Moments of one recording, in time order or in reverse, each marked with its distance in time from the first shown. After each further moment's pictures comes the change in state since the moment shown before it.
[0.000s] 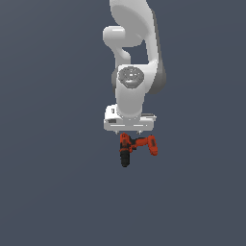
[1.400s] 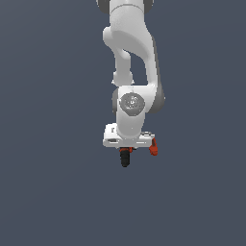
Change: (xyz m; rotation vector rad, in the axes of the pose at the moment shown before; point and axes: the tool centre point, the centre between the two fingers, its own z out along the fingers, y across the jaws) arm 0.052 0.005 0.047 -0.034 0.002 -0.020
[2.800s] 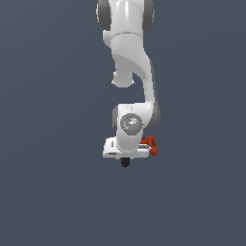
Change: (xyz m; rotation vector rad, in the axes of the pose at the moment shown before) arm 0.027 0.005 0.061 -0.027 0.009 -0.024
